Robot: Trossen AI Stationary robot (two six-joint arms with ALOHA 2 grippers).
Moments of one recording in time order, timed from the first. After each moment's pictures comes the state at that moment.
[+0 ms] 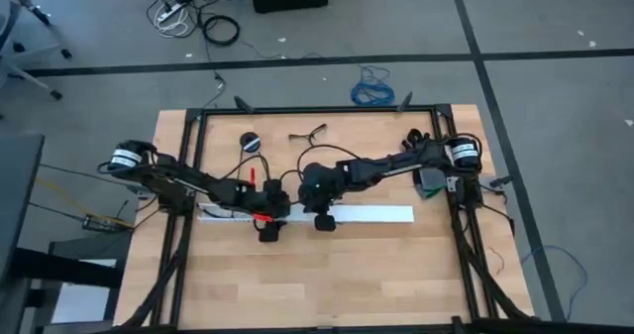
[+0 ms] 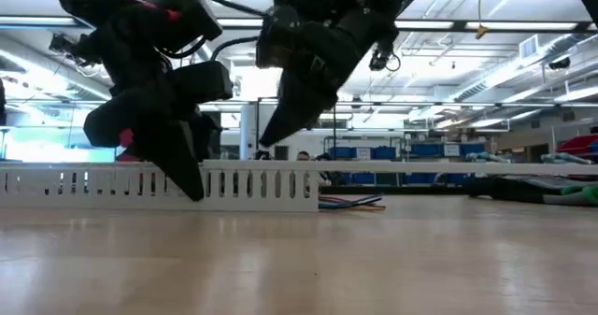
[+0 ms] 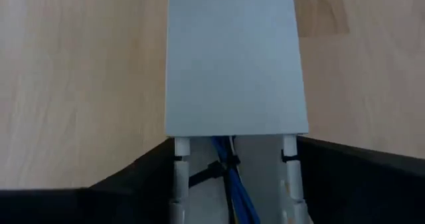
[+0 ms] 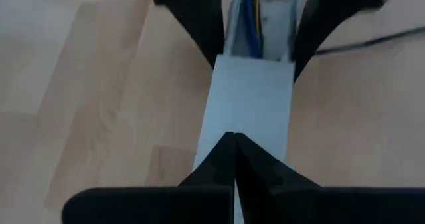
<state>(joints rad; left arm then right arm) -0.15 1.54 0.67 -0.09 -0.12 -0.06 0.02 1.95 1.39 -0.26 -0.18 -0.05</state>
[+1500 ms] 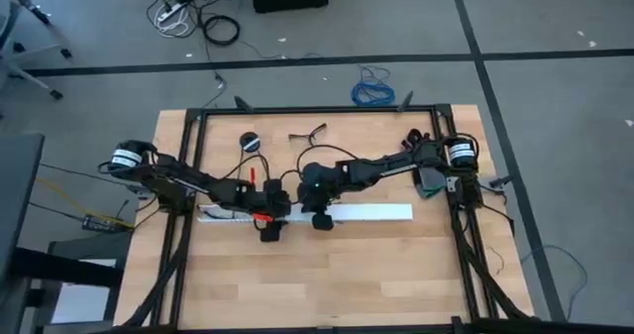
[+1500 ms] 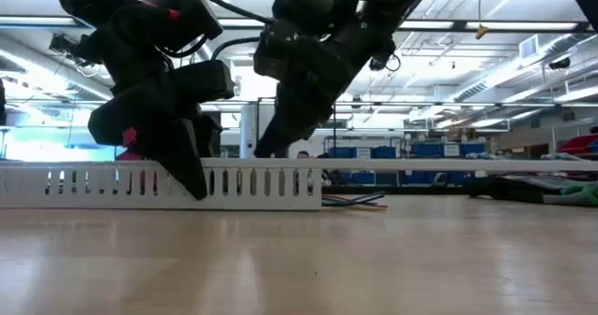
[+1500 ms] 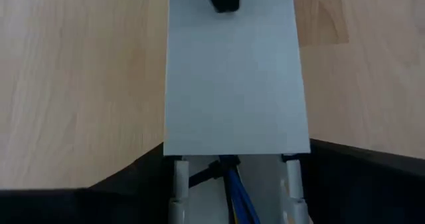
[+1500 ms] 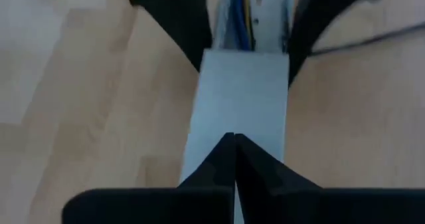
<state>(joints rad) -0.15 1.55 0.67 -0.07 -0.12 -0.08 0.00 2.00 1.36 -0.18 -0.20 -0.03</state>
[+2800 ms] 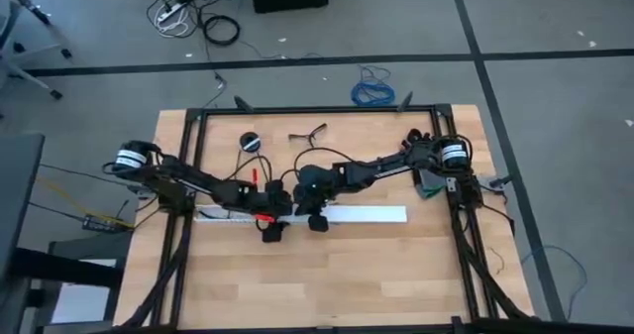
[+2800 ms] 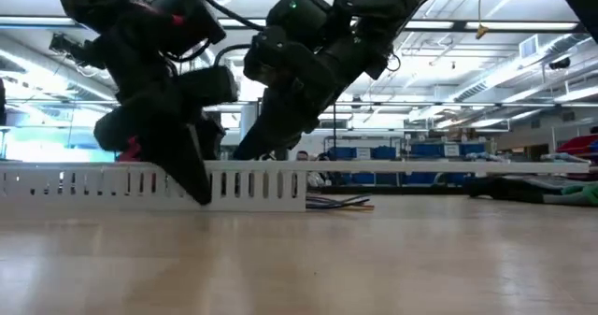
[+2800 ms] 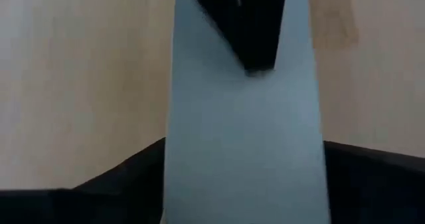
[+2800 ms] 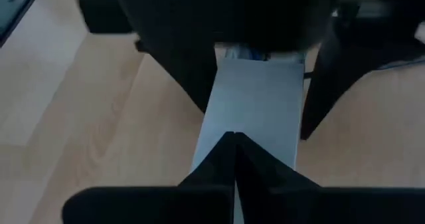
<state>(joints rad) -0.15 1.58 0.67 -0.06 -0.12 -0.08 -0.01 2.06 1.36 -0.09 -0.27 -0.05</state>
